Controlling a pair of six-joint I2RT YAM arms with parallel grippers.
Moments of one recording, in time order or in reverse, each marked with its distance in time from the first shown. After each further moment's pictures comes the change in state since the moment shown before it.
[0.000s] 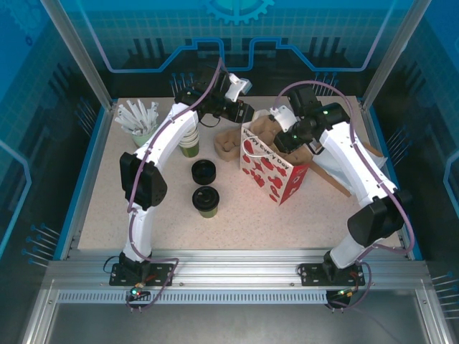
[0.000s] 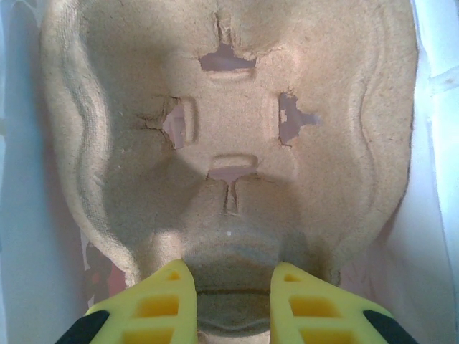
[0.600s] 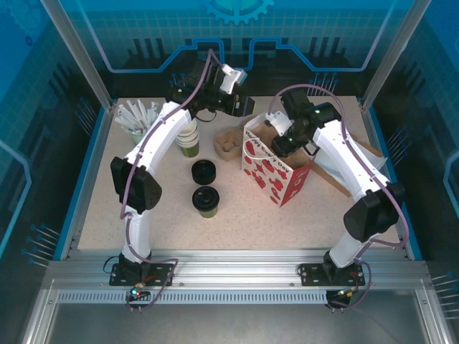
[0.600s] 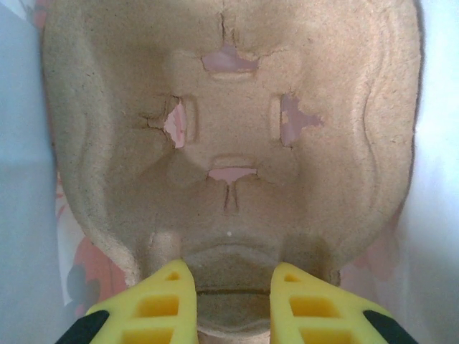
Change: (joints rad) left arm 0.012 -0.082 -0.001 0.034 0.016 -0.066; right arm 0.021 0.052 0.000 -0.035 0.013 0.001
